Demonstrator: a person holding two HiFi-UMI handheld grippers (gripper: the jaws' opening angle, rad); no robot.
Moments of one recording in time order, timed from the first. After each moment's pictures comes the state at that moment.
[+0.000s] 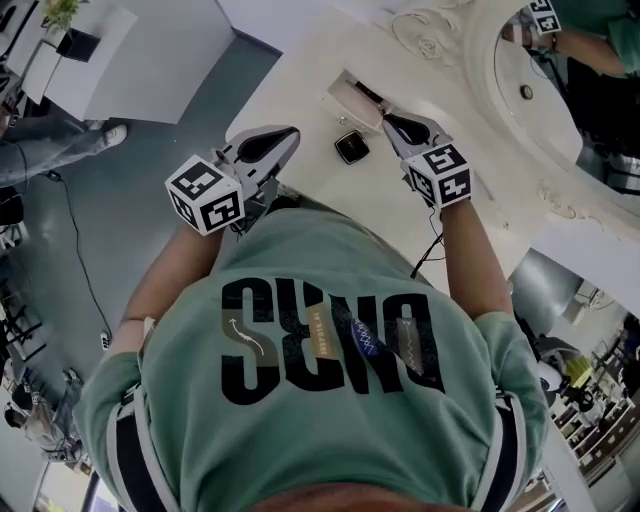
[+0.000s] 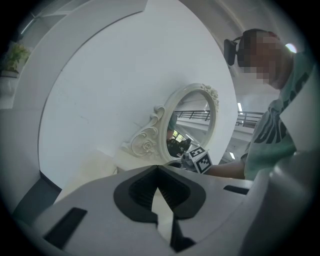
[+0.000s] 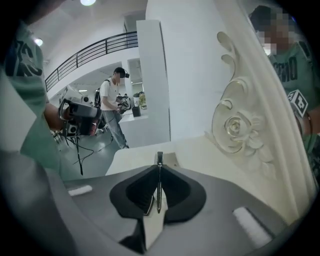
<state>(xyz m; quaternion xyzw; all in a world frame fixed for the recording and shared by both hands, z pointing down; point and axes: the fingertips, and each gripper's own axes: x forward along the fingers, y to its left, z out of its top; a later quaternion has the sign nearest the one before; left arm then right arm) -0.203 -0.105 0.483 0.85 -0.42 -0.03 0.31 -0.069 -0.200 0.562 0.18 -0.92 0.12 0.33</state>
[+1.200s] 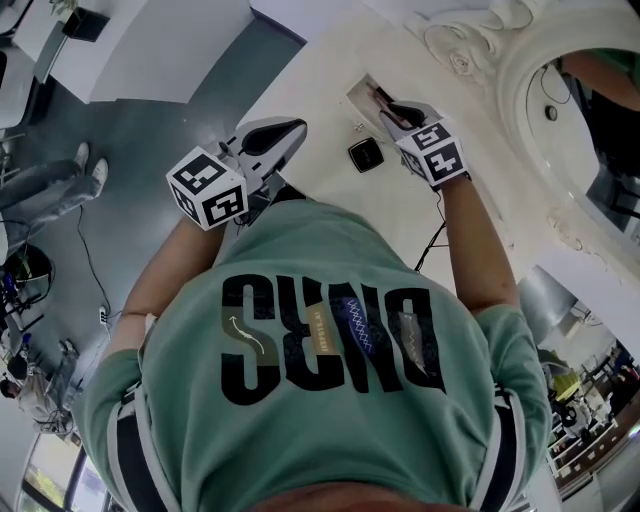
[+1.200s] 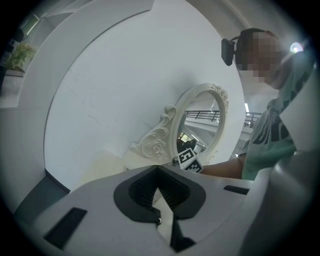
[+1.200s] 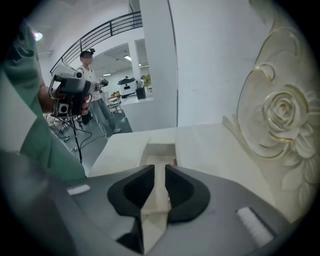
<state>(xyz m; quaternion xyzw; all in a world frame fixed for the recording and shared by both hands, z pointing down) -0.228 -0.127 0.497 0.84 -0.44 -0.03 0.33 -0.110 -0.227 0.631 0.12 -0.89 0.11 0.42</state>
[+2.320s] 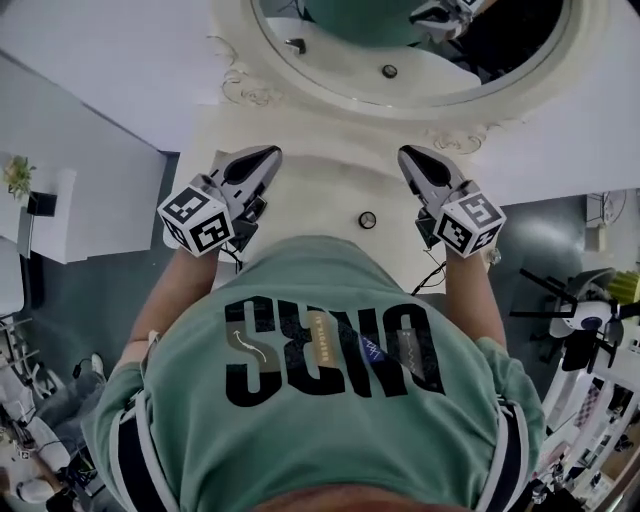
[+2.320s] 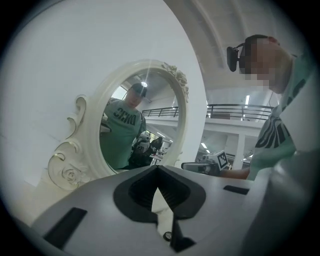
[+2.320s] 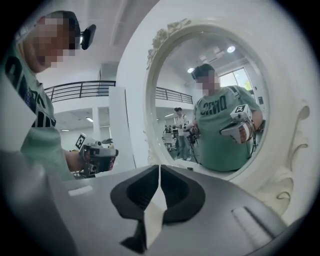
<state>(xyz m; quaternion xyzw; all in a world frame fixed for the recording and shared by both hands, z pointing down) 0.005 -0.179 0.381 0.94 -0.28 -0.03 0.21 0.210 -0.182 0.377 0.40 -0.90 0.13 0.07</state>
